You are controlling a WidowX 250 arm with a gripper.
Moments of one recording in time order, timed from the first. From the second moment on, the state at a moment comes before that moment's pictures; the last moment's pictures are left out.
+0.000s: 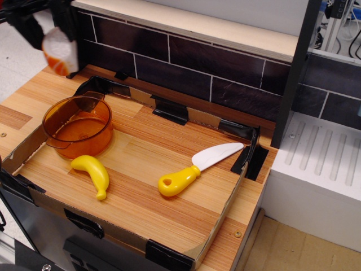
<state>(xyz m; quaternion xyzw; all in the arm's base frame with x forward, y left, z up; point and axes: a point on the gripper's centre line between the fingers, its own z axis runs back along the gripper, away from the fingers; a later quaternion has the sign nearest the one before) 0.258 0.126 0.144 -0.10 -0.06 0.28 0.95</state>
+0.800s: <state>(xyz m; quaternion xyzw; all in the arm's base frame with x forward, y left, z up) 0.266 0.050 0.083 -0.05 -0.01 0.22 0.97</state>
